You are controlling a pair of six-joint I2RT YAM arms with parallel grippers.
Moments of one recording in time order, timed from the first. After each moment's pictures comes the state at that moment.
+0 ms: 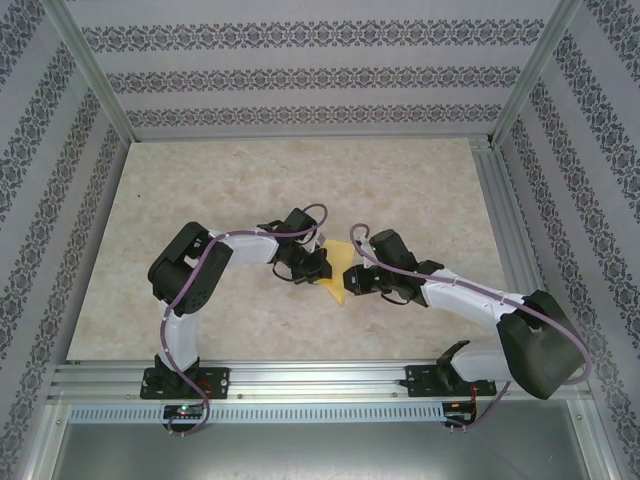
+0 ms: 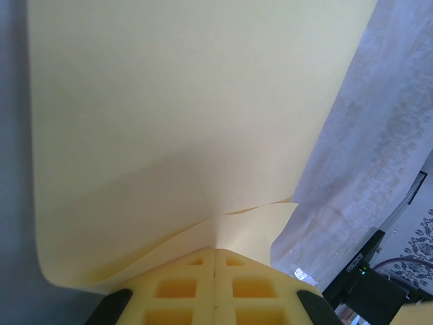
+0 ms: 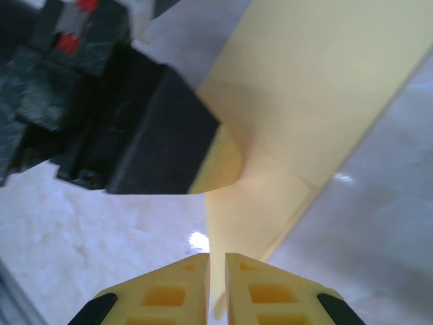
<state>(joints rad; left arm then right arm) -0.65 1.97 1.12 -0.28 0.64 -0.83 0.63 1.30 0.58 -0.15 -0.35 0.47</state>
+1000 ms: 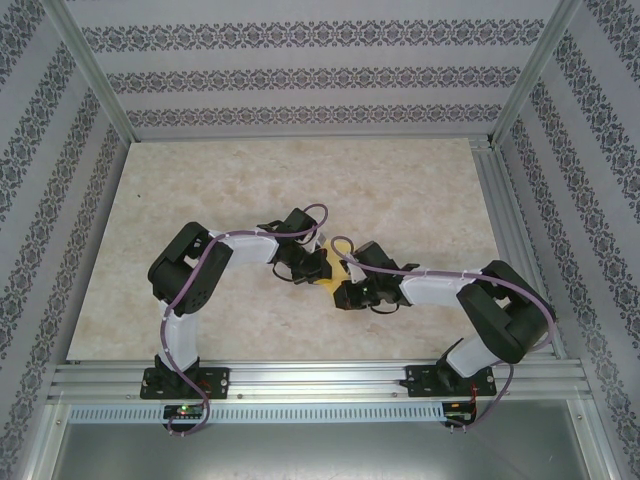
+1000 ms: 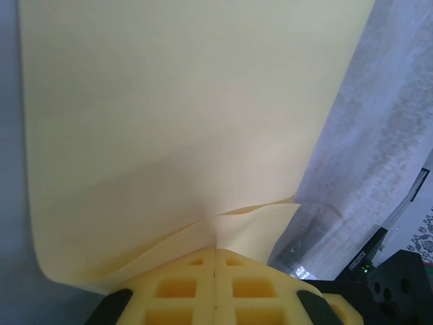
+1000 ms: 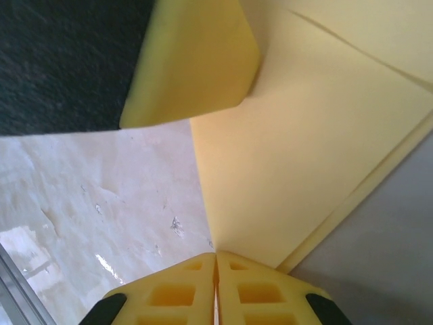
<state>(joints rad) -0.65 1.97 1.12 -0.28 0.64 -0.82 0.69 1.53 0.57 -0.08 -0.45 0.53</state>
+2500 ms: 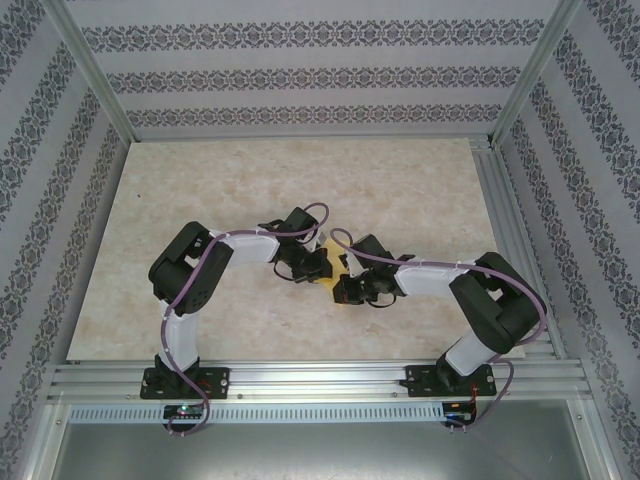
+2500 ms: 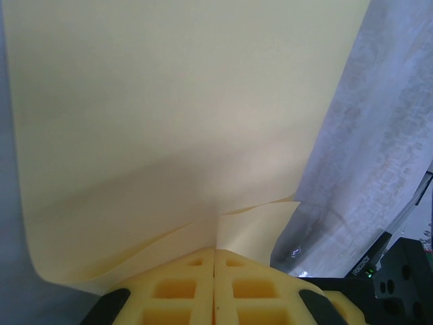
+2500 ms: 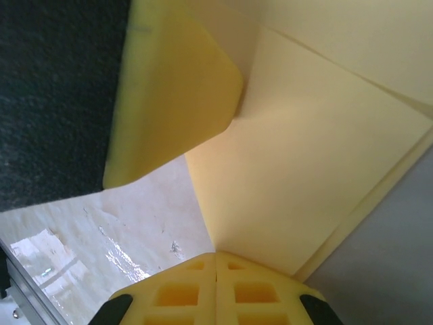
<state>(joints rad) -0.65 1.98 1.13 -0.29 0.62 -0.81 0.66 1.60 0.65 -0.17 -0.47 0.56</state>
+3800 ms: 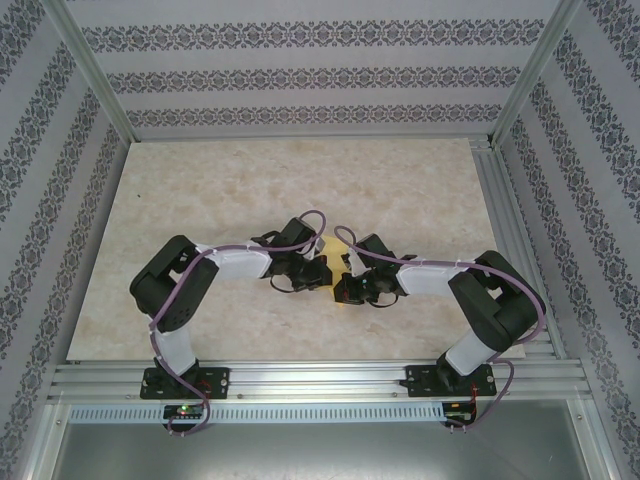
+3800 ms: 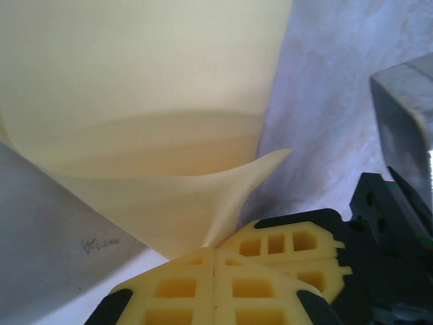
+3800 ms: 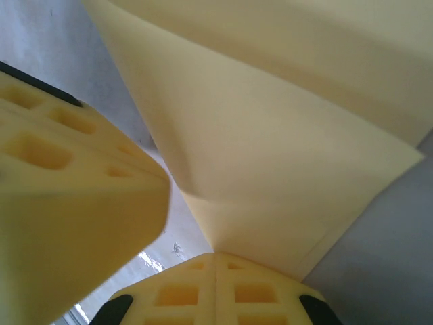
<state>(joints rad) -0.72 1.83 0.97 -0.15 0.57 -0.91 0.63 1.61 0.64 -0.14 -0.52 0.59</state>
